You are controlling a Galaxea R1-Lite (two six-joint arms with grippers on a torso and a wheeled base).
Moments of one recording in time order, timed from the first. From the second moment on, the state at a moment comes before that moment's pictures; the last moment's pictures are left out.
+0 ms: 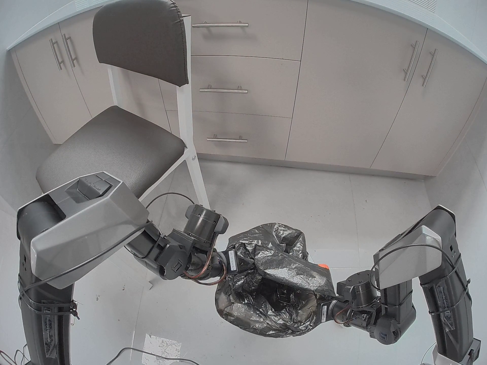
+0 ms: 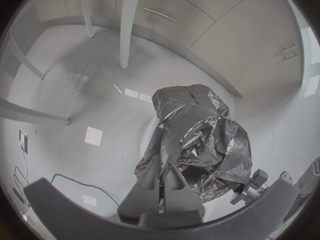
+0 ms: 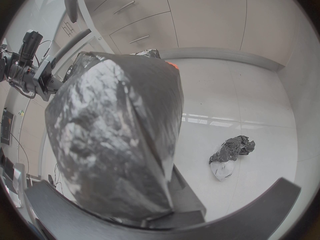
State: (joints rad) left arm -0.56 2.32 -1.13 -0.30 -0.07 -0.62; right arm 0.50 2.57 -0.33 -1.55 -0.08 0.30
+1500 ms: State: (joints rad) left arm -0.55 2.40 -1.19 -0.31 -0.08 -0.52; right arm 0.48 2.29 -0.31 -1.49 -0.10 0.16
